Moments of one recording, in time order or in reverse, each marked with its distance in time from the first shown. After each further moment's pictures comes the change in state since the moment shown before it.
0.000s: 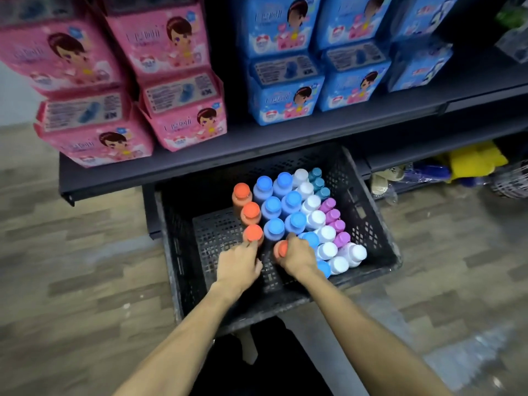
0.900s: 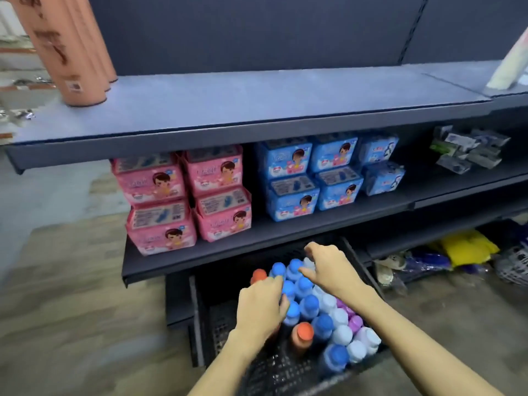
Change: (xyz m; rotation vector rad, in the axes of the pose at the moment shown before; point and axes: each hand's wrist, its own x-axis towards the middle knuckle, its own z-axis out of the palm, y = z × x) left_hand -0.017 0.008 -0.120 -0.027 0.480 0.181; right_hand -0.058 -0.074 -0.171 -0.189 0.362 -0.438
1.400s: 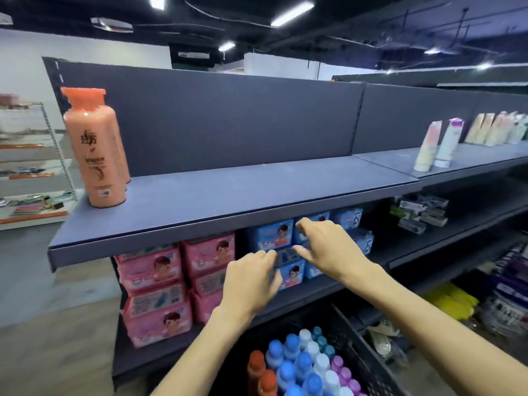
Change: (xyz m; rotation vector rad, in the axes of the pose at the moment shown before) left_hand 0.102 -0.006 -0.176 0.156 0.461 0.283; right_hand -0.001 -0.089 -0.190 -0.277 0.475 -0.200
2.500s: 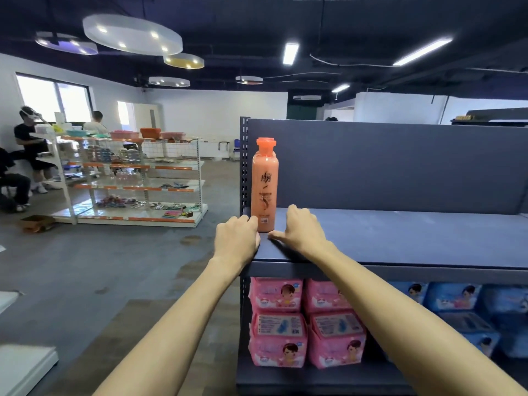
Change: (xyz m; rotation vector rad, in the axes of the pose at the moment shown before) left_hand -0.009 -0.247 -0.155 0.493 -0.031 -0.452; right_hand 0.174 -0.269 0.001 0.336 -0.030 -0.099
